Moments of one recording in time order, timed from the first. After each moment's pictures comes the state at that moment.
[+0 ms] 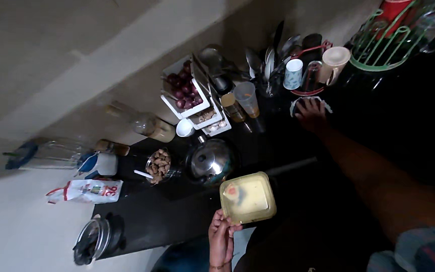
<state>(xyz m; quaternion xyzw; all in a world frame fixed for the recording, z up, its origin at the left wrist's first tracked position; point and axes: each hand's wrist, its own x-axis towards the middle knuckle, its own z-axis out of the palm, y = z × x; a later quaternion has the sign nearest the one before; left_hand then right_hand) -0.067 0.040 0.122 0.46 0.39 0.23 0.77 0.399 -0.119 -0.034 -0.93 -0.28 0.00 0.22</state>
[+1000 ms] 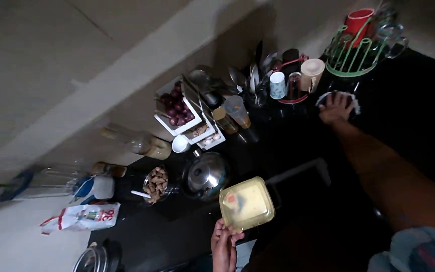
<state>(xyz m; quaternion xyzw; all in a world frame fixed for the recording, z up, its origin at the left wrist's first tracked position) -0.055 0.038 0.119 0.48 0.39 0.22 0.76 0.440 -0.205 -0.013 -0.97 -0.03 0.05 0.23</state>
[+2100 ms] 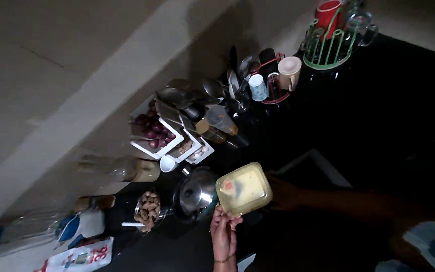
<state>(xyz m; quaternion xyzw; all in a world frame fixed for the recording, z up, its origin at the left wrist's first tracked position) 0.029 0.057 0.124 0.51 0.34 0.17 0.77 0.187 -0.132 0.015 -0.69 -0.59 0.26 0.32</state>
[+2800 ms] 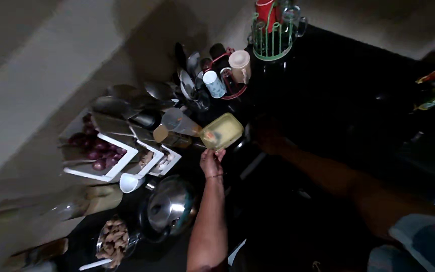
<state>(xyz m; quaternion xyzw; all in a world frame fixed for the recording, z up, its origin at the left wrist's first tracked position) 0.225 0.021 0.089 0.55 0.40 0.13 0.72 0.270 -0.189 -0.008 -0.93 -0.25 0.03 0.27</state>
